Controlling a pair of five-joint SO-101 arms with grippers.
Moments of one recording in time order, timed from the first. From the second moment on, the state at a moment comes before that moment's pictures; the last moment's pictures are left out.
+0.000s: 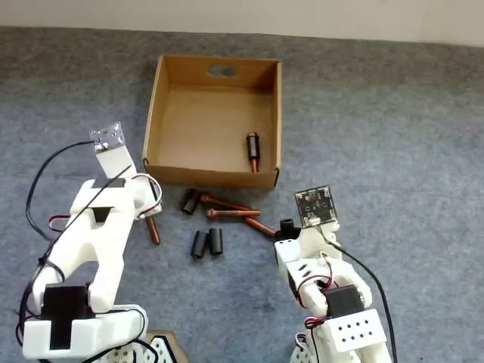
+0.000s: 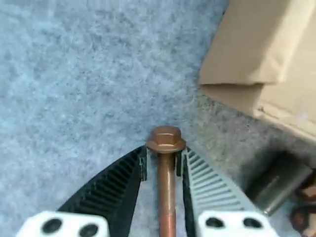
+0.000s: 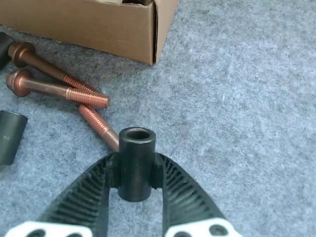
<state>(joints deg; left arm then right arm) -9.3 -10.2 49.8 40.1 18.7 -18.9 -83.5 91.0 44.9 2.6</state>
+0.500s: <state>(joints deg) -9.0 2.5 36.2 50.6 18.5 -18.9 -83.5 91.0 44.9 2.6</state>
